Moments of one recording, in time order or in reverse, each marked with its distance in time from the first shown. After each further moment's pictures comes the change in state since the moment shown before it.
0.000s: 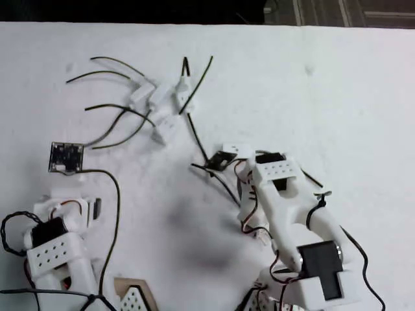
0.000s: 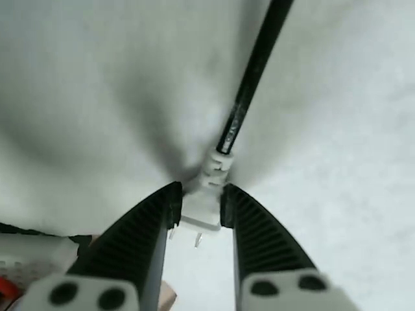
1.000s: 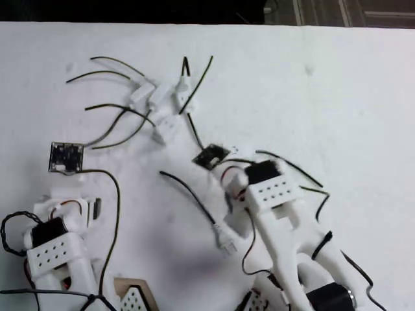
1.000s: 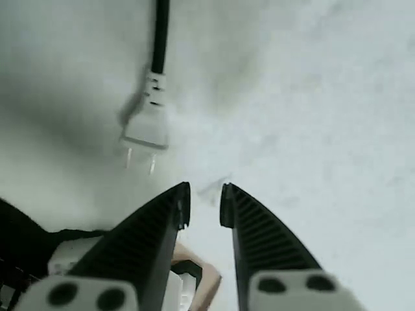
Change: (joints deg) left arm 0.0 0.0 0.0 0.0 0.0; right arm -12.6 -18.7 -0.2 12.4 -19.8
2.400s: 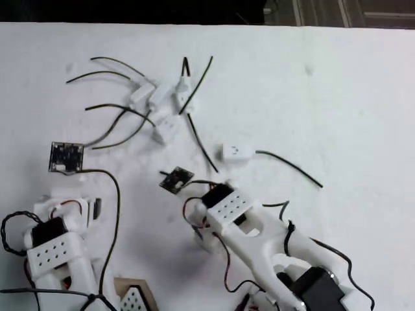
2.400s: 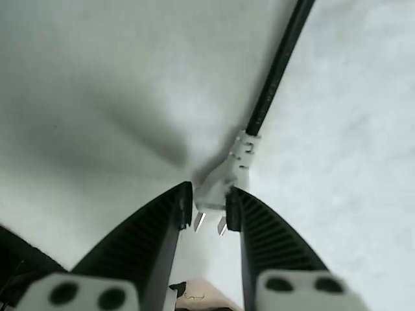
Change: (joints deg) left arm 0.0 0.0 0.0 0.0 0.0; right arm -14.0 14.8 7.1 -15.4 -10.2
